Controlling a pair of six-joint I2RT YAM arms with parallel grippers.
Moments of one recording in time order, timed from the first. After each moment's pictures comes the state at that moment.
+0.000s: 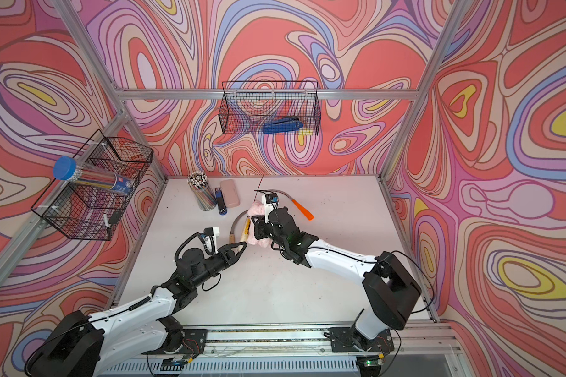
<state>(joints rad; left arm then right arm) -0.58 1.04 0.26 0.60 0.21 -1.05 0.82 1.58 1.02 0.22 0.07 0.47</state>
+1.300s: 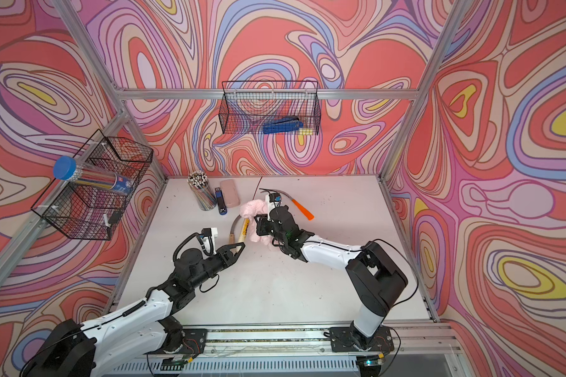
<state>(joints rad) -0.58 0.98 0.26 0.51 0.19 -1.02 0.74 1.69 1.02 0.31 0.00 0.55</state>
